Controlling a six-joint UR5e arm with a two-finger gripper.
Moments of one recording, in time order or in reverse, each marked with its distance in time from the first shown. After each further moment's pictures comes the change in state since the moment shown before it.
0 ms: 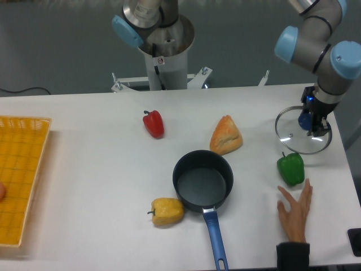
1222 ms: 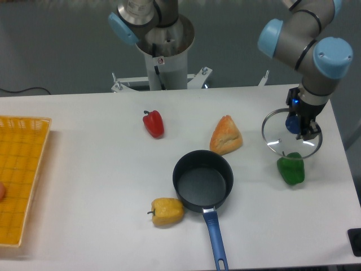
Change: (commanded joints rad) arm -0.061 0.075 0.015 -0.077 -0.002 -0.138
